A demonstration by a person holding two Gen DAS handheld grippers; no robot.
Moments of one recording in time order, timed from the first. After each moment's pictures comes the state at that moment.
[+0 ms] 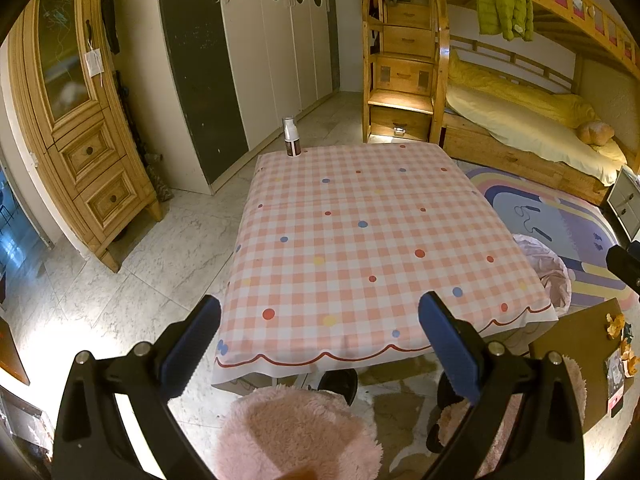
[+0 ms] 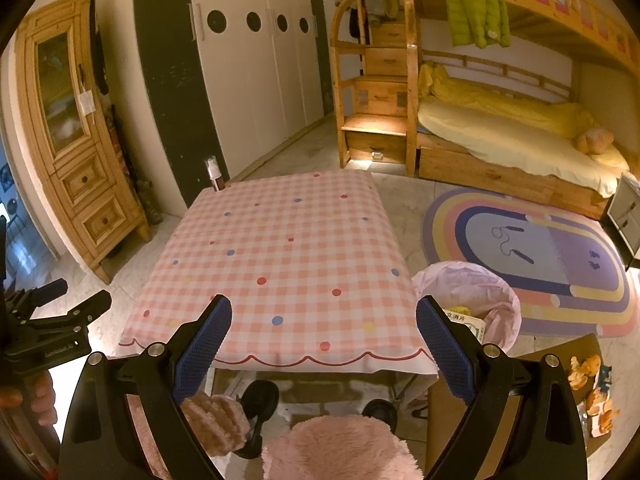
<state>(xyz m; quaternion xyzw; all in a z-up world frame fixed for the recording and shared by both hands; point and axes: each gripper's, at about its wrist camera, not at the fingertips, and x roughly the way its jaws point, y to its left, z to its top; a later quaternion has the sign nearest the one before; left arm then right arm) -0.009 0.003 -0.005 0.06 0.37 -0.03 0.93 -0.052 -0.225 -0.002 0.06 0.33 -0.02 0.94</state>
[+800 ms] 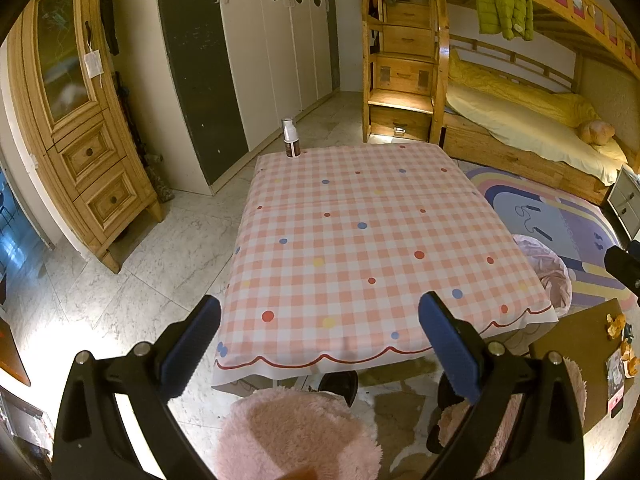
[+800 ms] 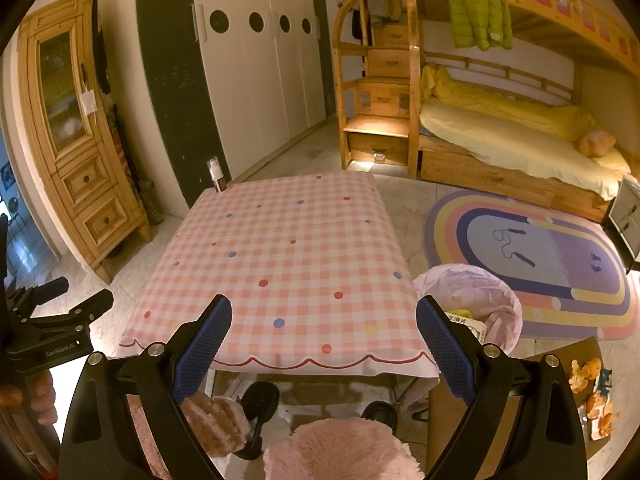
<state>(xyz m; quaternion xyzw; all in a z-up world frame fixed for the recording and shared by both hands) -0.009 0.003 -0.004 0.06 0.37 -0.03 0.93 -0.046 -0.219 -0.001 0.05 0.33 -0.02 0.94</state>
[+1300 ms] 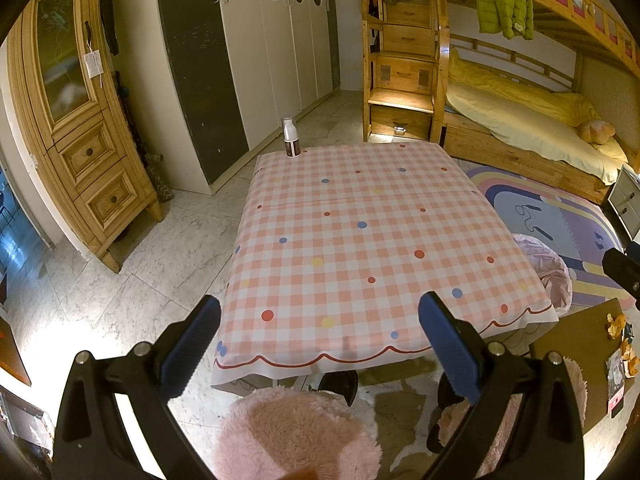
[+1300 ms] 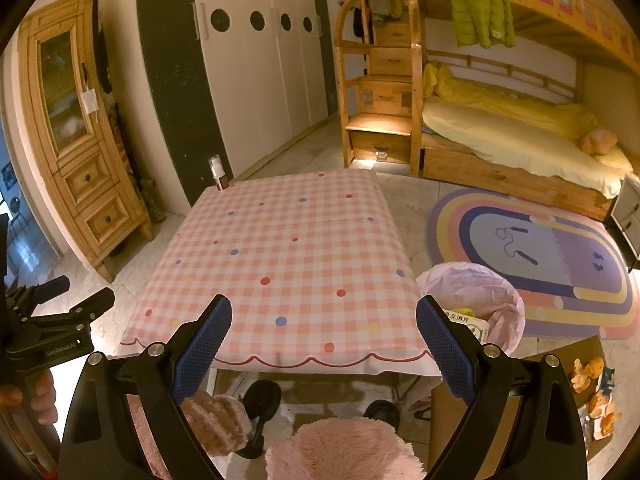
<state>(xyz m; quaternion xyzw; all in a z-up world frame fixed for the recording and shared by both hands) -0.008 0.003 -0.006 0.06 0.37 -0.03 0.92 -0.045 -0.218 -0.002 0.05 0.33 -0.02 0.94</state>
